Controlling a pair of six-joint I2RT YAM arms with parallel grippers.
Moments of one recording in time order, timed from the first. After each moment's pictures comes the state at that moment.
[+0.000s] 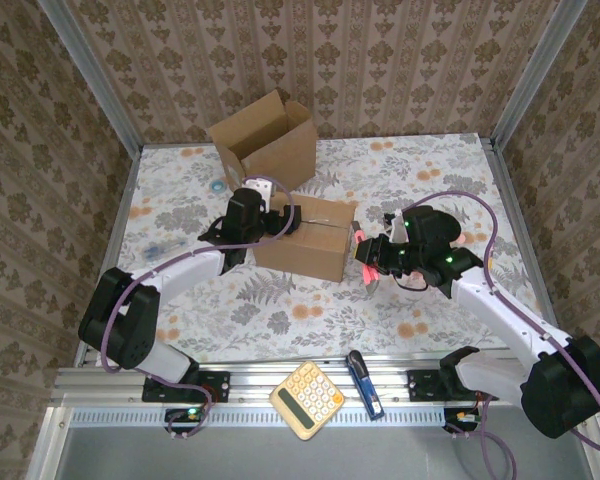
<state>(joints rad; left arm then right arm) -0.59 1.50 0.87 0.14 -0.05 -0.28 0.38 1.11 0.76 -0.37 -0.52 0.84</state>
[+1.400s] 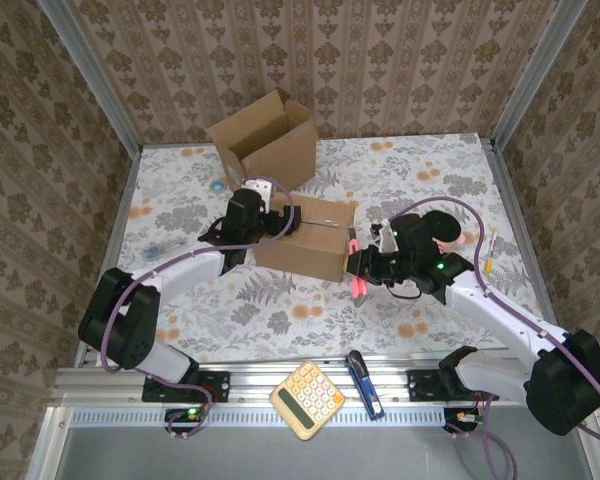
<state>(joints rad) -0.59 1.50 0.86 0.15 -0.04 -0.28 0.48 1.12 0.73 -0.35 -0.53 0.85</state>
